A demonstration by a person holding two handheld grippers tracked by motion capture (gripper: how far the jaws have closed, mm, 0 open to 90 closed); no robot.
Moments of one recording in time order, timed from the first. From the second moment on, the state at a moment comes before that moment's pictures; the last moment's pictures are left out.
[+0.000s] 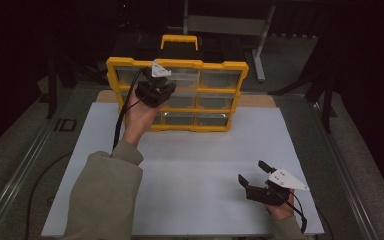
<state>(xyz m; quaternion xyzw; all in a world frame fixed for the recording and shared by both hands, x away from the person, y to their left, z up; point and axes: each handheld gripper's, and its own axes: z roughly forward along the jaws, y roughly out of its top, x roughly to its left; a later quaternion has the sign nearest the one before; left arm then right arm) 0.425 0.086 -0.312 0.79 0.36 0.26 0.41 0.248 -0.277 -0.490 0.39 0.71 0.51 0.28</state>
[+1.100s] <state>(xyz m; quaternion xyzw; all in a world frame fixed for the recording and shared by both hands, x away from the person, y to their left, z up) 0.433 0.083 -0.320 0.78 0.38 0.27 0.42 0.248 -0.277 -0.491 0.39 0.71 0.51 0.28</state>
